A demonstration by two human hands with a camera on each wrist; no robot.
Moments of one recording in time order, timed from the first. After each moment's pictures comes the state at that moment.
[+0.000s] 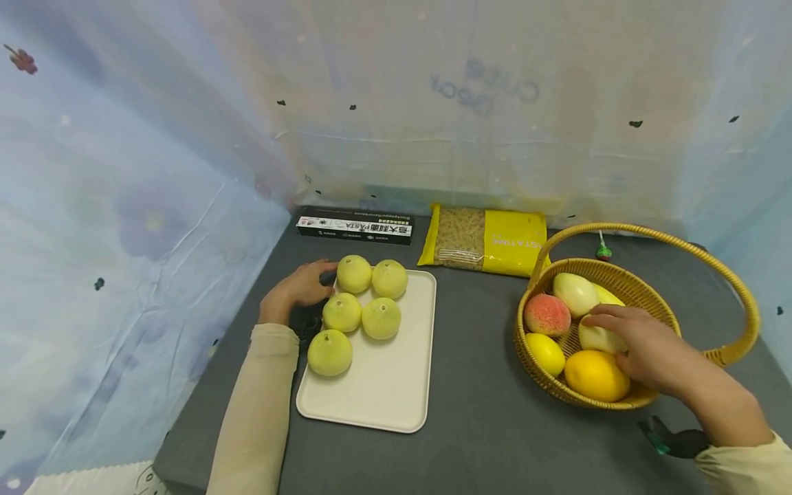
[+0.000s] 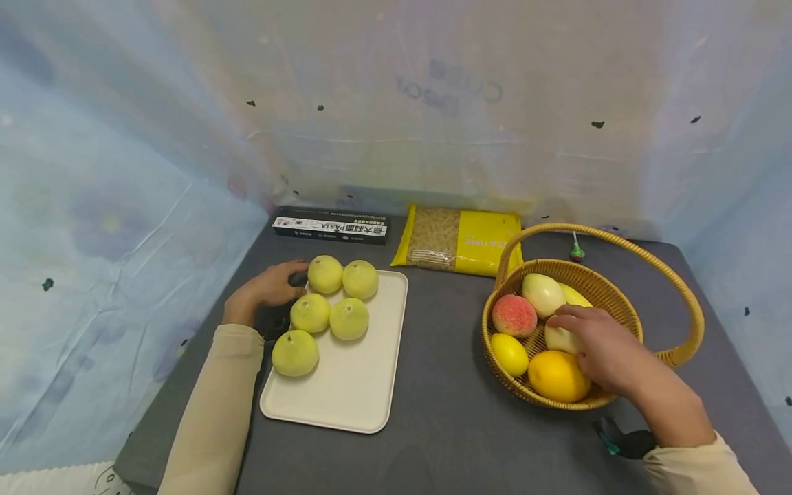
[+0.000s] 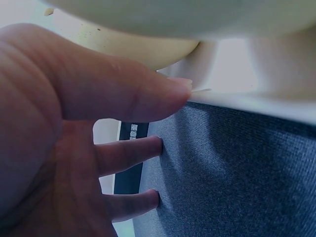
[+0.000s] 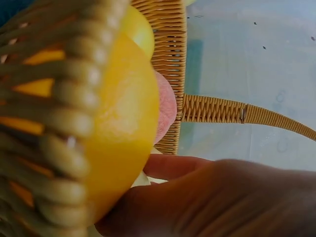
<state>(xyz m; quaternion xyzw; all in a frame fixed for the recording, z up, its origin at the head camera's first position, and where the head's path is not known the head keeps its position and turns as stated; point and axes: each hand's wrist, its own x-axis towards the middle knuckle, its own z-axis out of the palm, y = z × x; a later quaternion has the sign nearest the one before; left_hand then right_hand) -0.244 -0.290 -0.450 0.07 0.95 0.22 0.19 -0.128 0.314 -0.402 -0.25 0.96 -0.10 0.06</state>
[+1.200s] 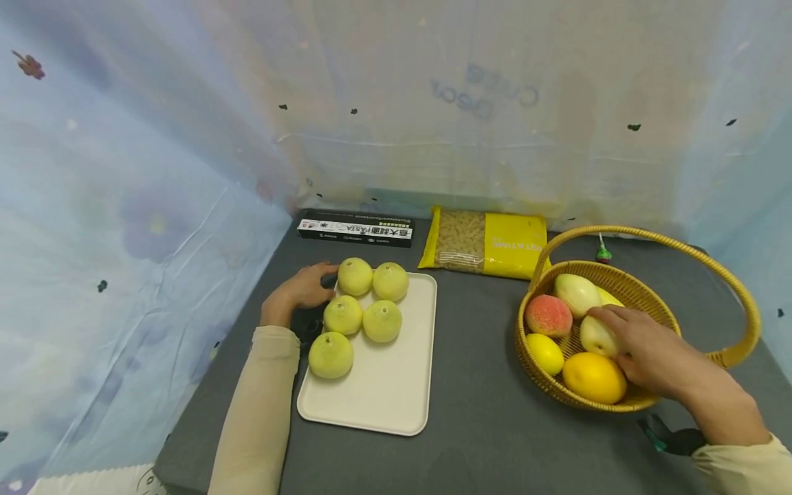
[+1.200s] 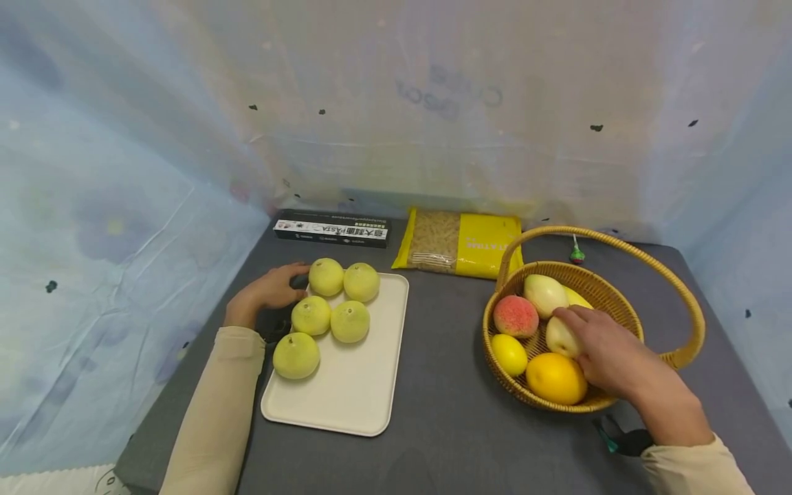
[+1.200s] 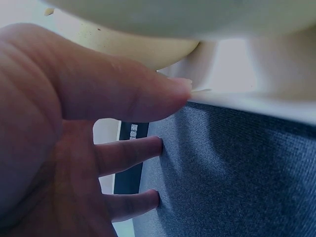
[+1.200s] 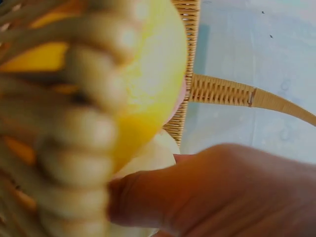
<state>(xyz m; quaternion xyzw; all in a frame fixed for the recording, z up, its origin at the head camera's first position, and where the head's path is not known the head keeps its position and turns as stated) -0.243 -0.290 -0.450 0.07 0.95 0.22 0.19 -0.125 0.319 -0.409 -0.24 0.97 -0.08 0.04</state>
